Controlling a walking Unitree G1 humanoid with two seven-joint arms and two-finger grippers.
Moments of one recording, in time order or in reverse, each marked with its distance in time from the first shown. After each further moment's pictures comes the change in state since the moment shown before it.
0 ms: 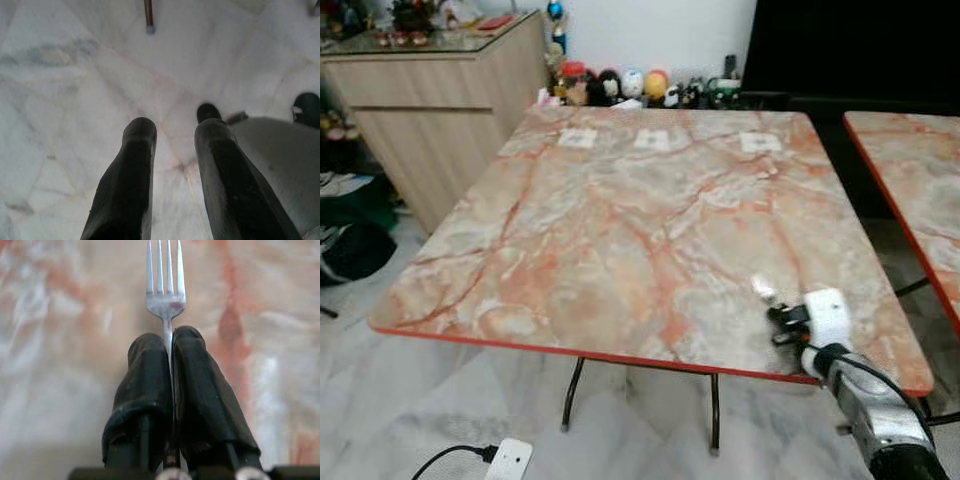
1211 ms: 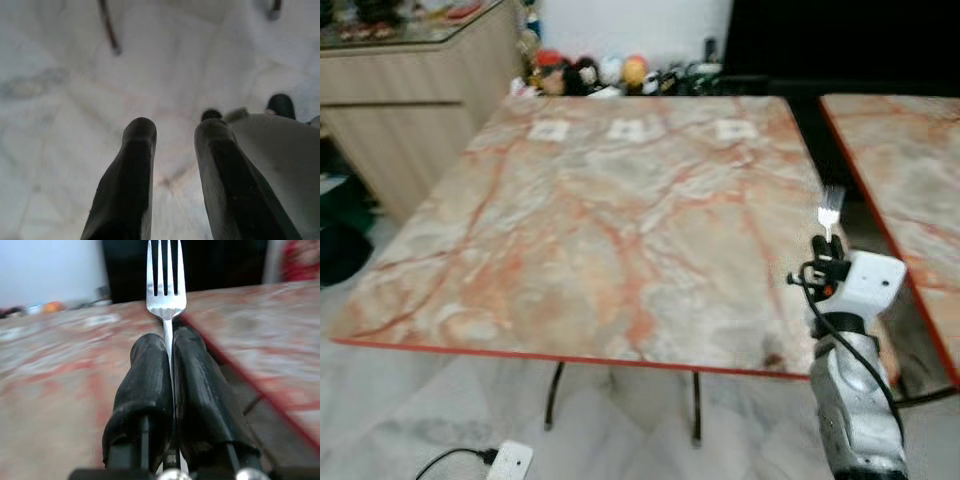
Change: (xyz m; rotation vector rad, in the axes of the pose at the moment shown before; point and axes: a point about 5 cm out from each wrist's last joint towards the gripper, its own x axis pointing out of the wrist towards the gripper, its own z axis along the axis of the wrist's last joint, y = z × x) left arm 0.001 -0.002 0.002 0.010 -0.010 -0.005; right arm -0.025 0.034 0.067 0.068 -0.445 -0.263
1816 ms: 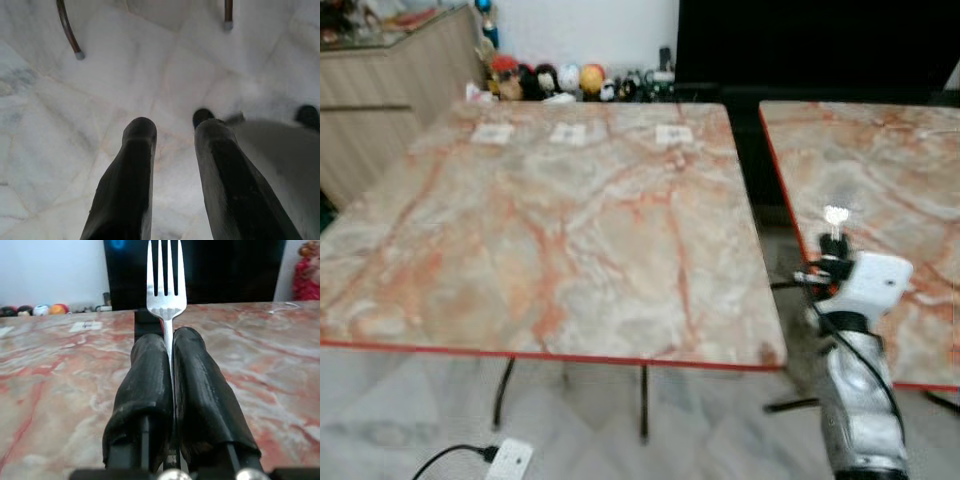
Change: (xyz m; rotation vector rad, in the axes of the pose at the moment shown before) left arm 0.000 0.003 0.002 0.029 -0.011 -0.001; right arm -0.001 0.014 0.002 -0.046 -0.018 0.075
